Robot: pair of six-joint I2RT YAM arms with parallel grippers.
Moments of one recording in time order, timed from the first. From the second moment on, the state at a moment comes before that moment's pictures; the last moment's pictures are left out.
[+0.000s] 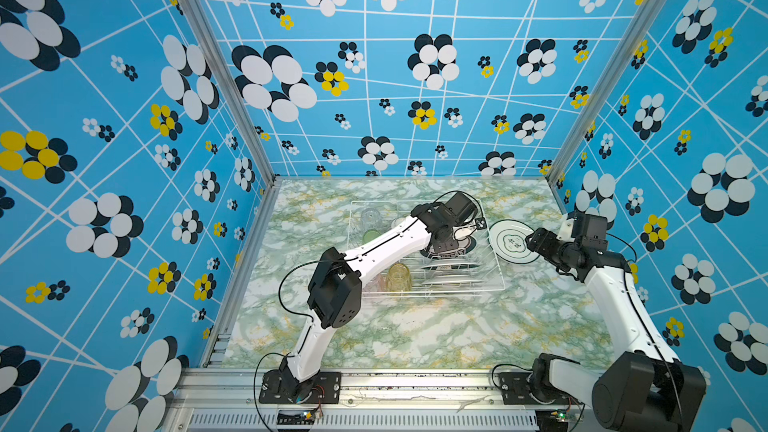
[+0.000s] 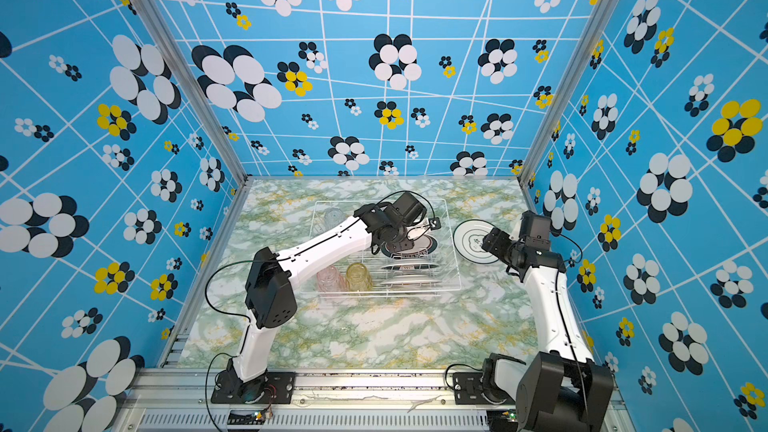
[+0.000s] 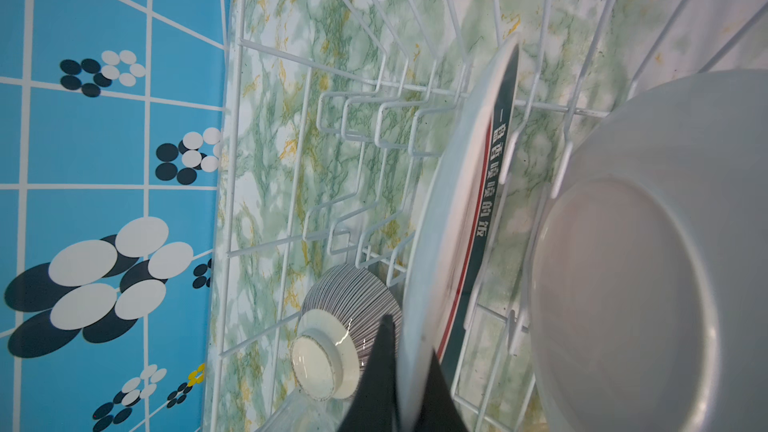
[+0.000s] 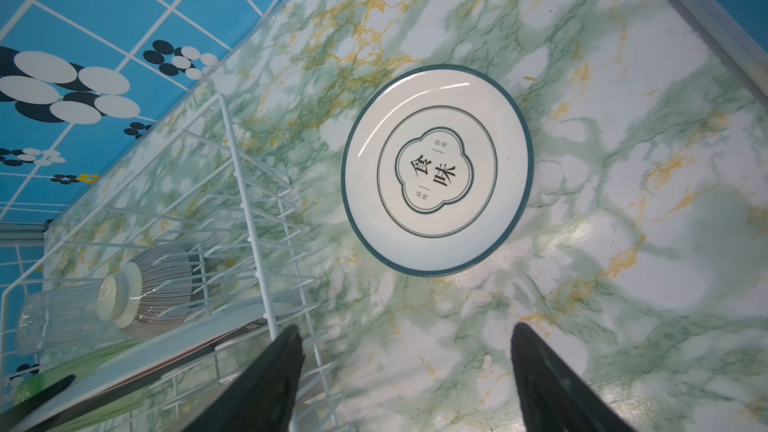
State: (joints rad) left arm -0.89 2.11 2.00 -0.88 -0.23 0.58; right arm -0.23 1.17 0.91 -0.59 -0.20 0.35
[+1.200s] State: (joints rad) left arm -0.49 1.77 1.75 -0.60 0.72 -0.17; right arm -0.19 0.99 0.68 0.08 -0.94 0.65
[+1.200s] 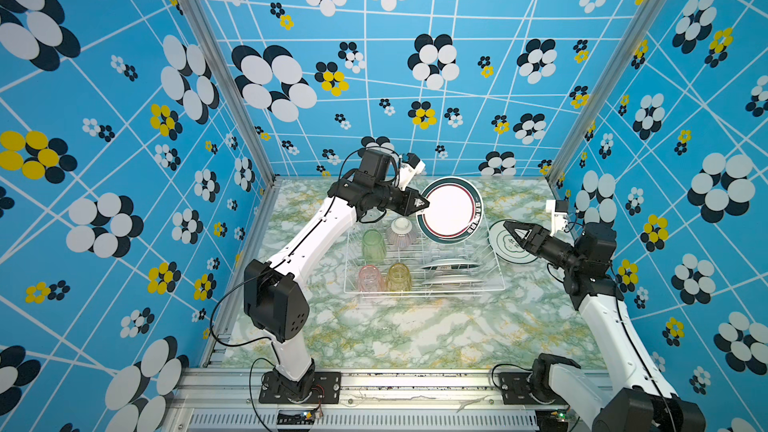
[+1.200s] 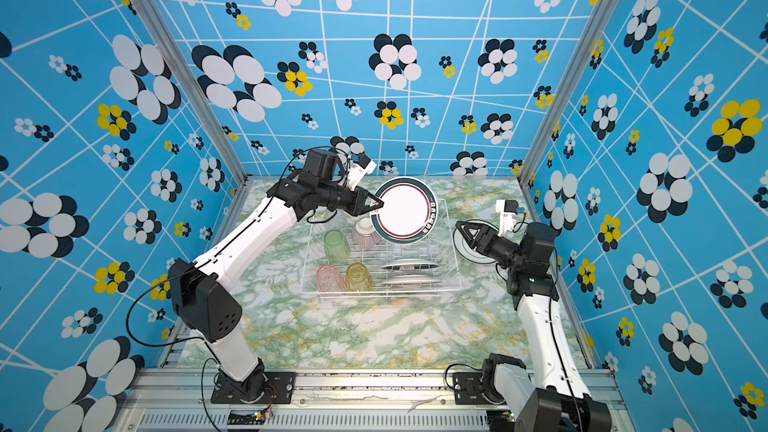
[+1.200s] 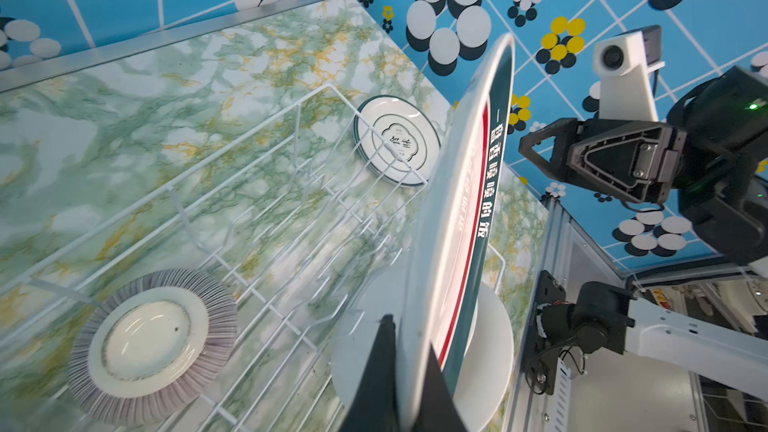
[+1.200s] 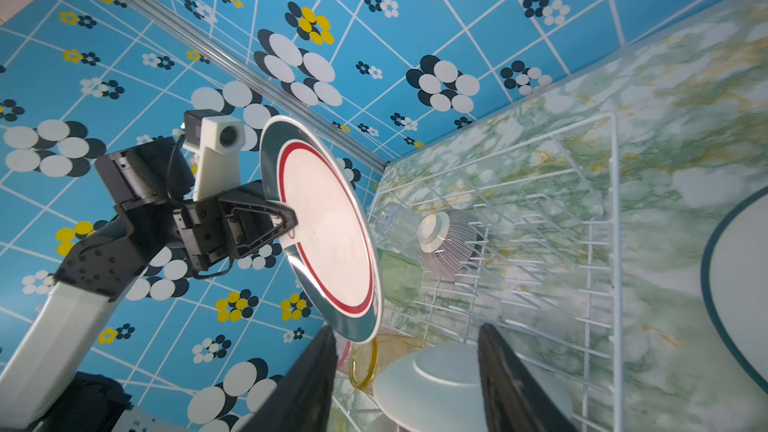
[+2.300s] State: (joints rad) left arm -0.56 1.91 1.74 -0.37 0.94 -0.35; right arm -0.10 1.08 0.68 0.28 -0.95 0.82
